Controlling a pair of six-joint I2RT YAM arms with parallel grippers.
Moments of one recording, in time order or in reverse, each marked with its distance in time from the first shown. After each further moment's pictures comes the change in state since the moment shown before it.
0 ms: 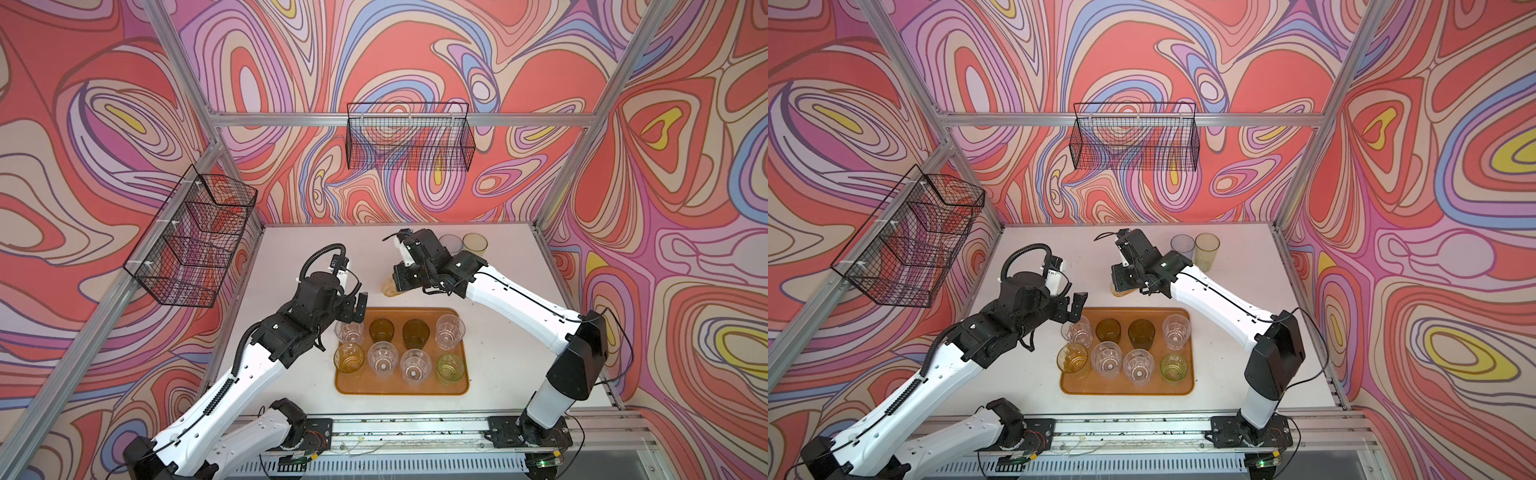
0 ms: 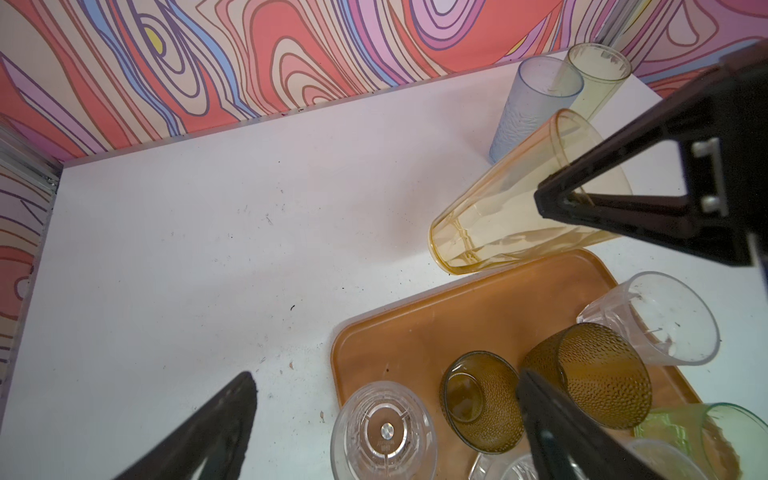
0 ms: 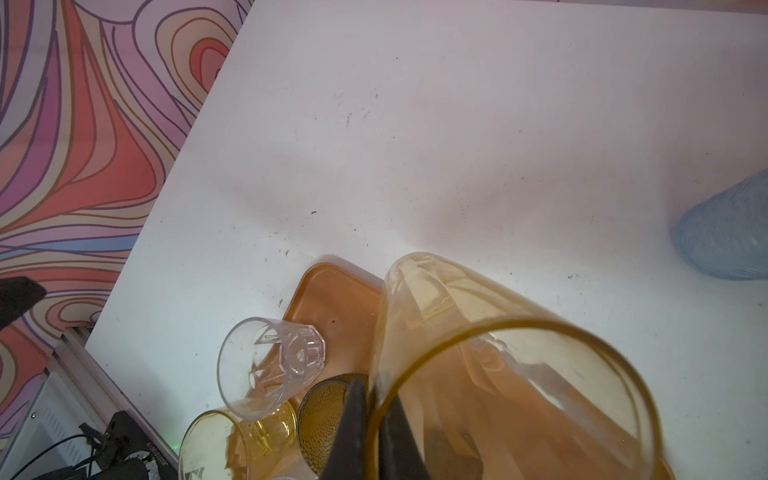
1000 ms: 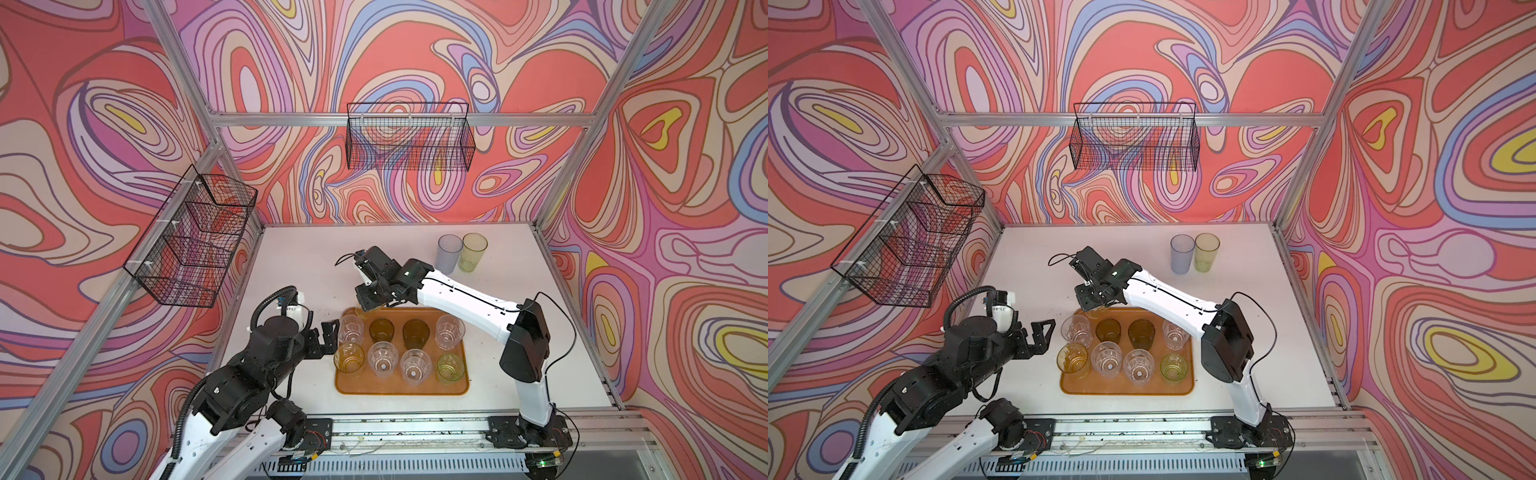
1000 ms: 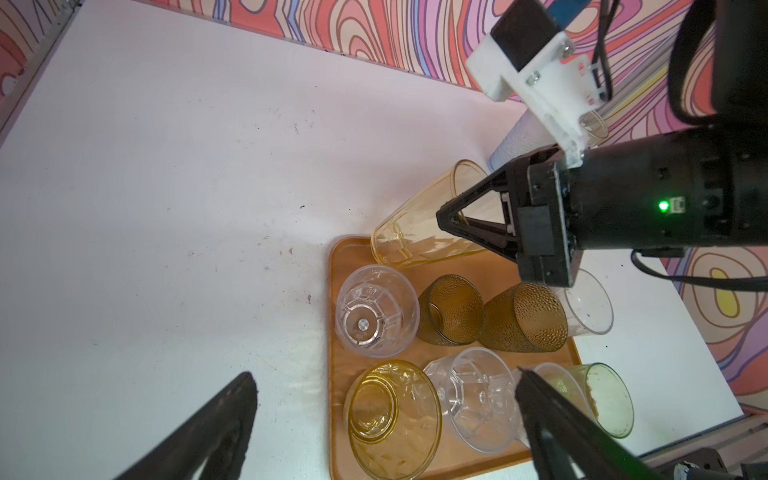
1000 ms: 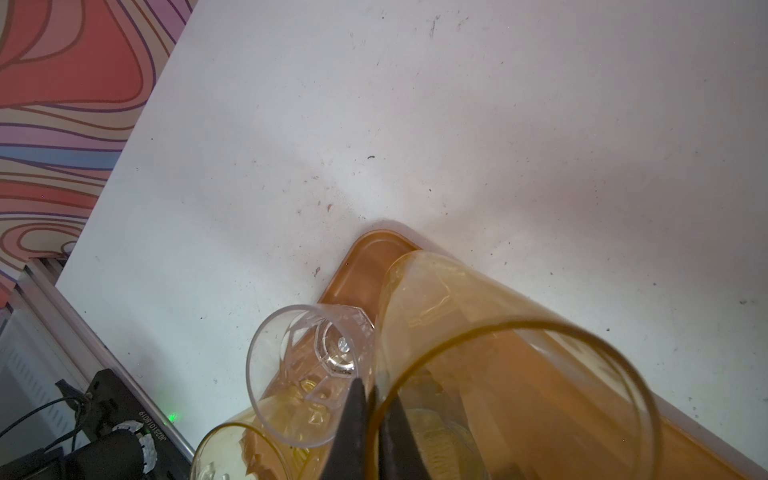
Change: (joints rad) left arm 0.000 -0.452 -0.130 -0.305 -0.016 -0.381; right arm 0.162 0.322 0.293 -0.130 0.020 -0.004
